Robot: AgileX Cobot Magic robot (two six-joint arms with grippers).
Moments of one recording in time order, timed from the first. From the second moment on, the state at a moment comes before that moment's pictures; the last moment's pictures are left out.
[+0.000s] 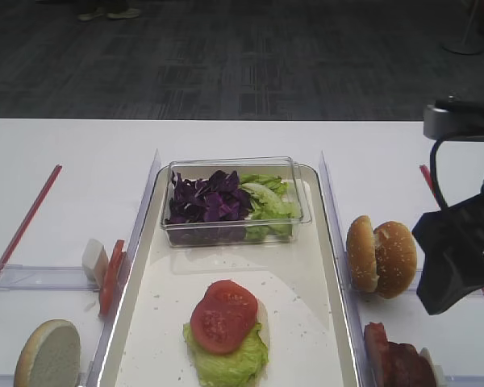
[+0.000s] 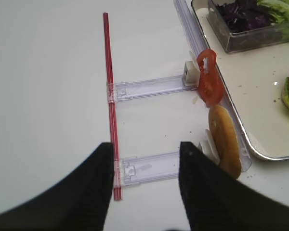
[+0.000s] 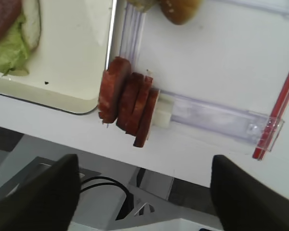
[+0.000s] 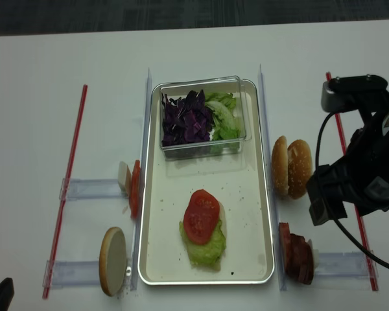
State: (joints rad) left arm -0.04 -0.02 -0.49 -0.01 1.18 0.03; right arm 0.33 1.23 -0.88 0.24 1.23 0.05
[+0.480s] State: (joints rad) left arm -0.04 -0.02 -0.49 -0.01 1.18 0.03; right arm 0.53 1.29 -0.88 0.25 1.23 0.23
